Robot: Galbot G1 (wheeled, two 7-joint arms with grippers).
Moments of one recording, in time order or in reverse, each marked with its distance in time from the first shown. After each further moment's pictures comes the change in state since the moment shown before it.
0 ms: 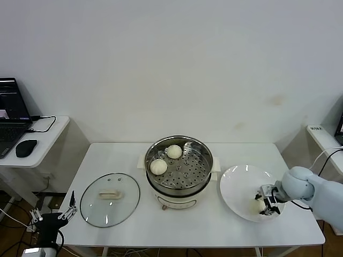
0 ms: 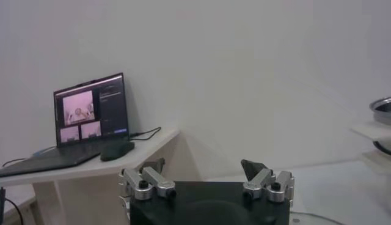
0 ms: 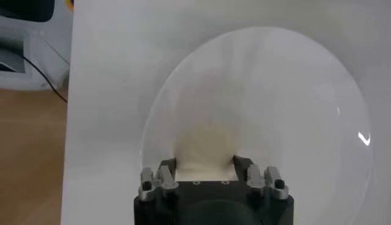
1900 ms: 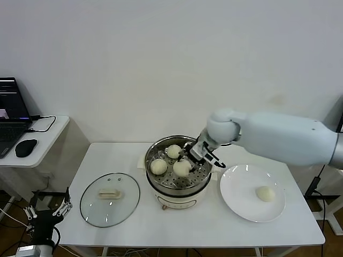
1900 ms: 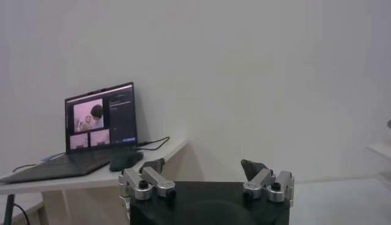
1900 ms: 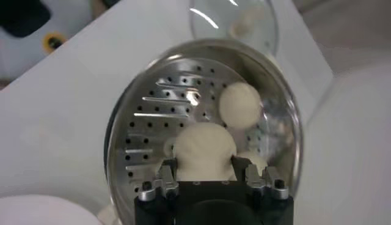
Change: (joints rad) left arm -0.018 -0.012 -0.029 -0.008 -0.023 0.003 -0.004; right arm 0.798 0.558 -0.614 -0.016 0.167 0.384 0.035
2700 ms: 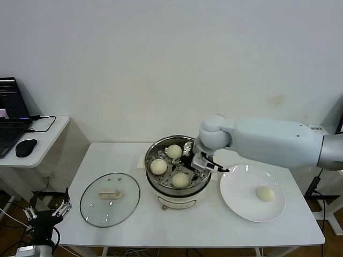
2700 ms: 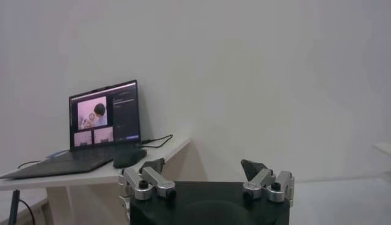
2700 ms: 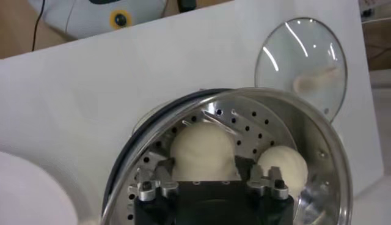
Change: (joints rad) left arm -0.002 -0.002 -0.001 0.006 -0.002 -0.002 0.000; right arm -0.001 0.014 -0.002 -0.025 -0.101 0.179 -0.004
